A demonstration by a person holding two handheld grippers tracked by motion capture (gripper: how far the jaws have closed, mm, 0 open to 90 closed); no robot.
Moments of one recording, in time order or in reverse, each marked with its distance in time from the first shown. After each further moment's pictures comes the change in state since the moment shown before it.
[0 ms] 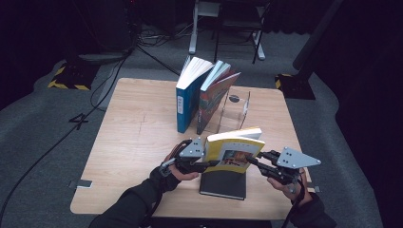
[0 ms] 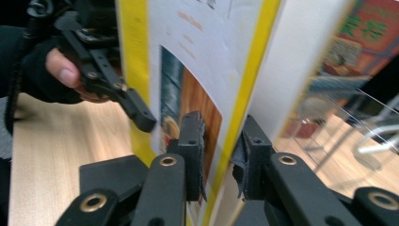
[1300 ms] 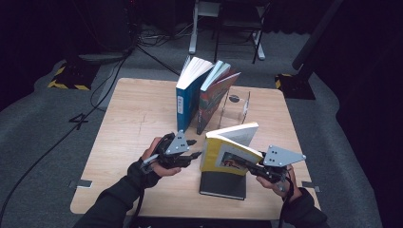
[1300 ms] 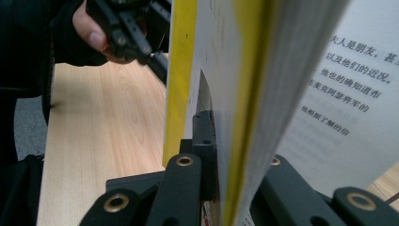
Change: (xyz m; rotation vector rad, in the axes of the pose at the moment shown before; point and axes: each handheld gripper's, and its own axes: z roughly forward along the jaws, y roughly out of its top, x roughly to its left) left arm 0.001 0.003 -0.056 0.129 0.220 0.032; right arm 0.015 0.016 0.027 -0.001 0.129 -0.043
